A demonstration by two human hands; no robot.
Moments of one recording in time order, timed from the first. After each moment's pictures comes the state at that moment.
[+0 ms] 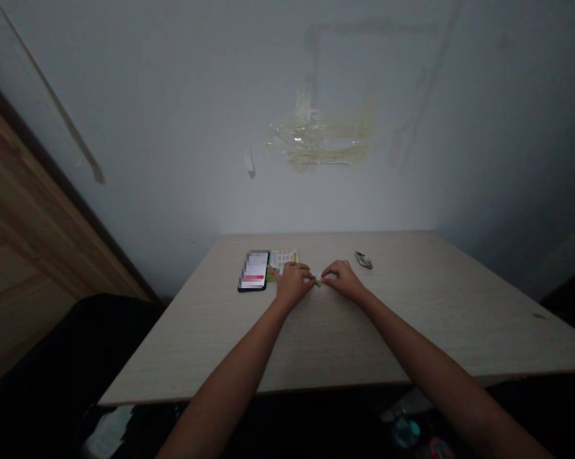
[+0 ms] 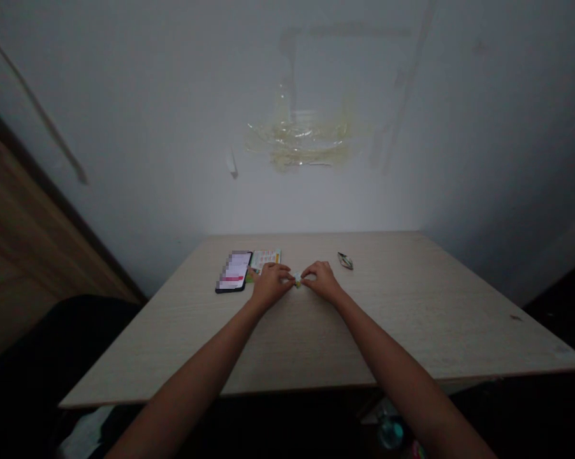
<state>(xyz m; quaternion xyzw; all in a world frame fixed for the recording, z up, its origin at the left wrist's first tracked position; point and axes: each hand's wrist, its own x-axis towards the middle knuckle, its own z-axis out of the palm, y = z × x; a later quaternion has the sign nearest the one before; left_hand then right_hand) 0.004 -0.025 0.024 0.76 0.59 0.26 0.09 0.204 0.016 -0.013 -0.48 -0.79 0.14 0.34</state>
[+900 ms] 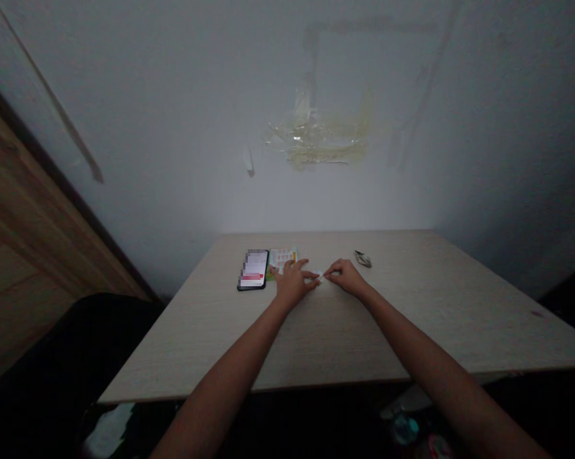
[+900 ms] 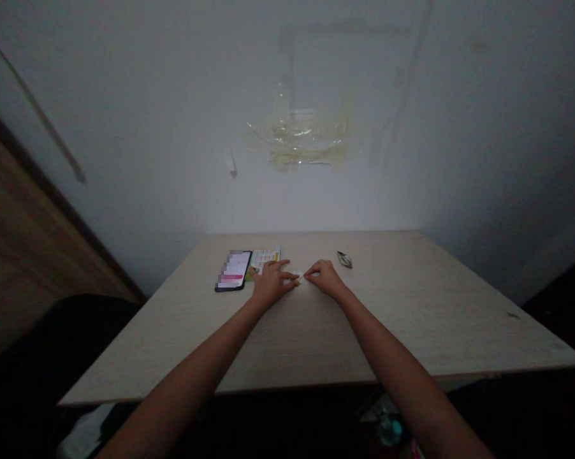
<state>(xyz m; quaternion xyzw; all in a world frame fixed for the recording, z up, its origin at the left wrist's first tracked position) 0.005 -0.024 0.019 0.77 0.59 0.23 0.07 0.217 0.028 -0.017 -0.47 -0.79 0.19 0.35</state>
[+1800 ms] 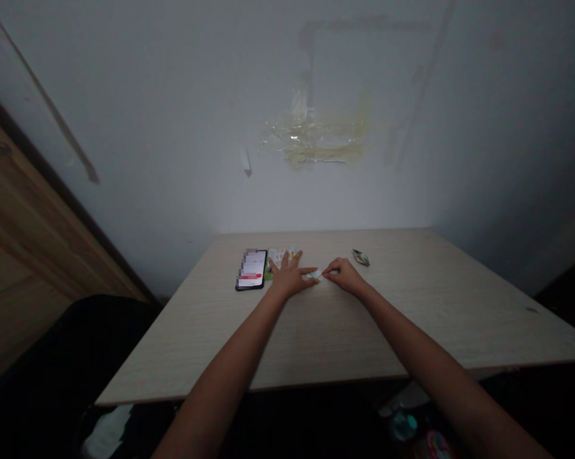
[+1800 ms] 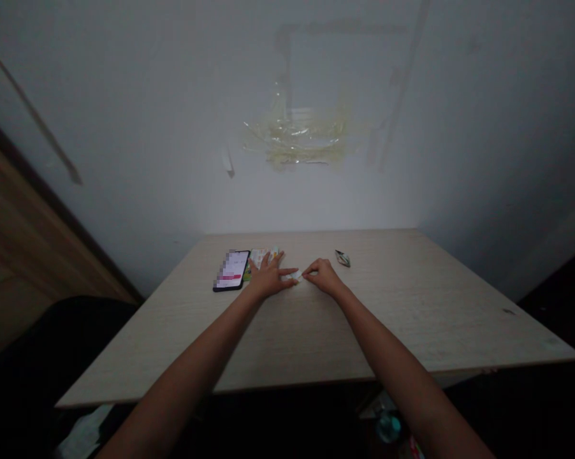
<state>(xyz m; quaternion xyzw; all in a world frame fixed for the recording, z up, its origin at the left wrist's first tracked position) -0.004 -0.005 0.027 0.80 0.58 0.12 0.07 0.216 0.029 -0.016 -0.46 -0.79 0.18 0.36</state>
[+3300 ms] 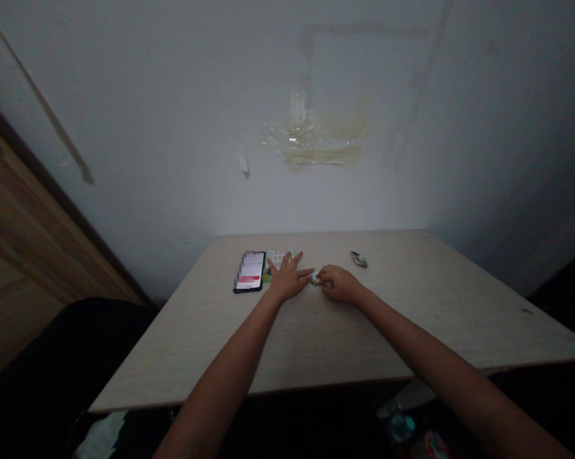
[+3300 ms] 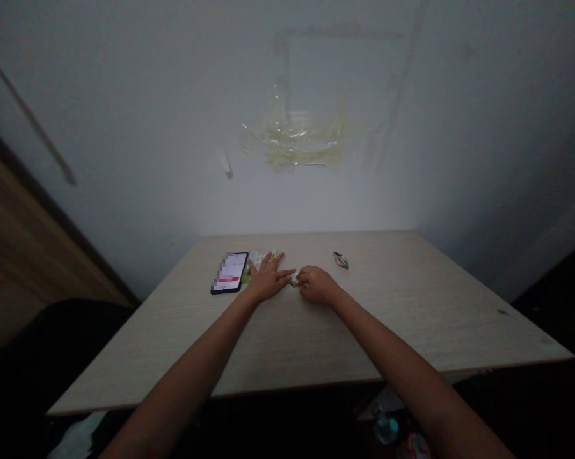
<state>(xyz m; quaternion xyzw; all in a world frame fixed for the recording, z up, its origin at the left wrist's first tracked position) -0.010 0.001 0.015 0.82 0.55 0.12 0.01 0.202 -0.012 0.013 -0.36 -0.90 0.04 0.26</state>
